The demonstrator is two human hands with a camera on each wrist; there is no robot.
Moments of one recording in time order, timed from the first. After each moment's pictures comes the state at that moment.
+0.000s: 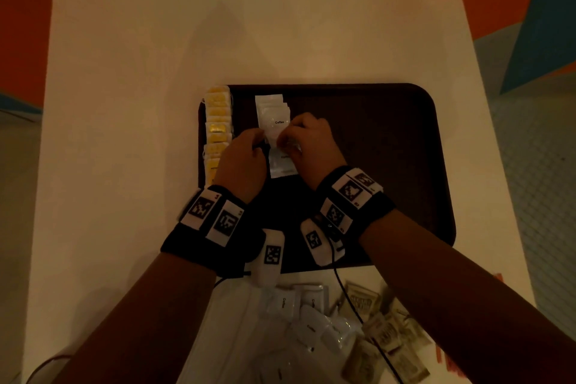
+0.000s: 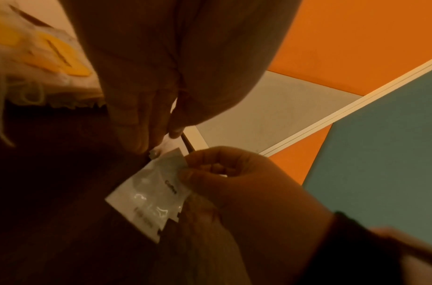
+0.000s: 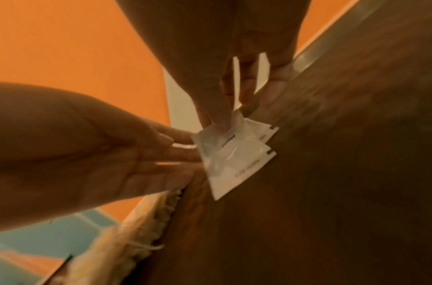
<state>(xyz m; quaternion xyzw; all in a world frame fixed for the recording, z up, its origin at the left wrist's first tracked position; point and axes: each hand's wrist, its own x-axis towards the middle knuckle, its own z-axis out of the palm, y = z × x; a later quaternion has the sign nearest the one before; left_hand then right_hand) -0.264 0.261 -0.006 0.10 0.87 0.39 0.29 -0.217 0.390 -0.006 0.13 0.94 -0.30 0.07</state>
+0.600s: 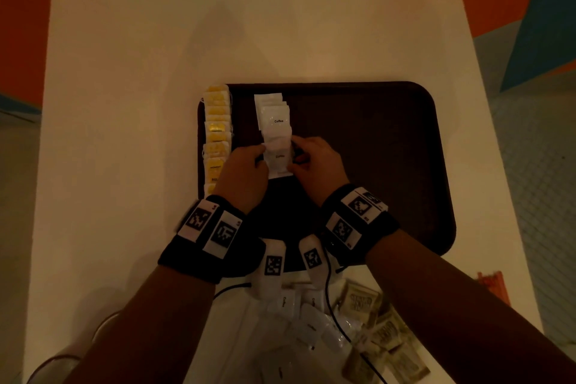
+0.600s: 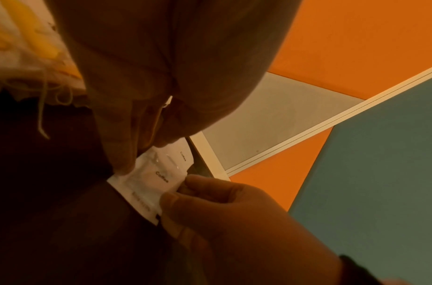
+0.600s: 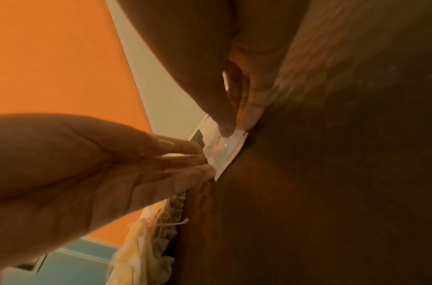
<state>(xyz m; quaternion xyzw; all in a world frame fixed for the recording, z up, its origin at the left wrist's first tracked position) -0.251 0.255 -0.003 0.11 0.85 0.39 0.34 -0.193 0.385 -0.015 0.24 0.87 -0.42 0.11</state>
